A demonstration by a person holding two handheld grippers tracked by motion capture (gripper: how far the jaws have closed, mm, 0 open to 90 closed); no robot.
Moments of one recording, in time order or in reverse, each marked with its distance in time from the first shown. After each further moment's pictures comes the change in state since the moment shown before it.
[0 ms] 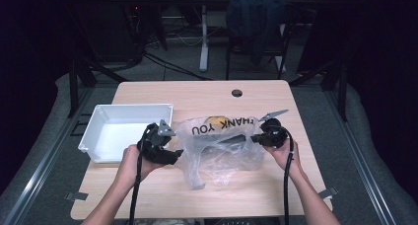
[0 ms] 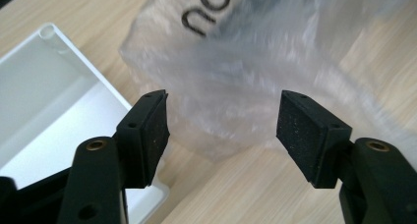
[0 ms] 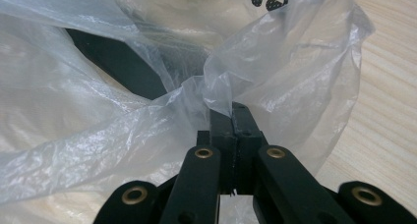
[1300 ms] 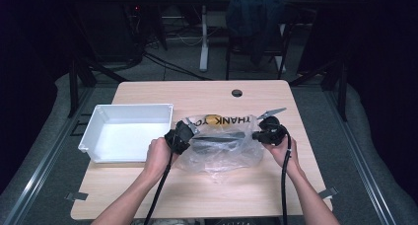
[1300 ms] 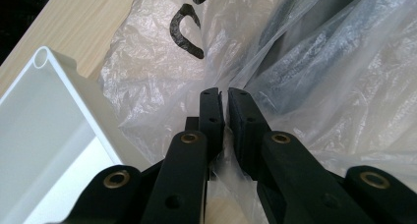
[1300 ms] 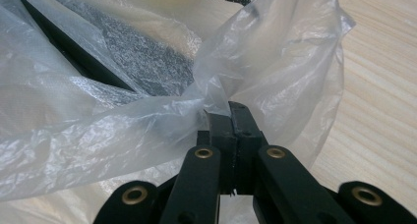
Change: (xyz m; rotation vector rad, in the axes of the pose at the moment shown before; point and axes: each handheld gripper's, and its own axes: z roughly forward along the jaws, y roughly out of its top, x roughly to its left) left arm -0.006 0.020 0.101 0.154 0.248 0.142; right arm -0.005 0.005 0.009 -0.013 -0.036 -0.010
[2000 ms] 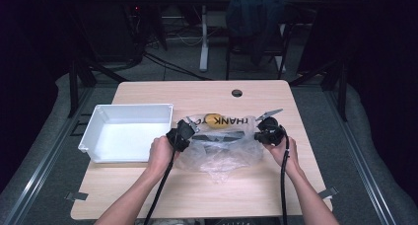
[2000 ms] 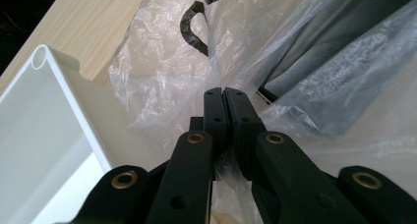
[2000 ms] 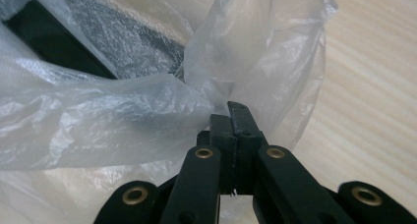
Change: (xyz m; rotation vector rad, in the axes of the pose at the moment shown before) left arm 0.003 0.001 0.028 0.003 0.057 -0.017; right arm -0.005 -0.003 0.012 0.049 -0.081 -0.026
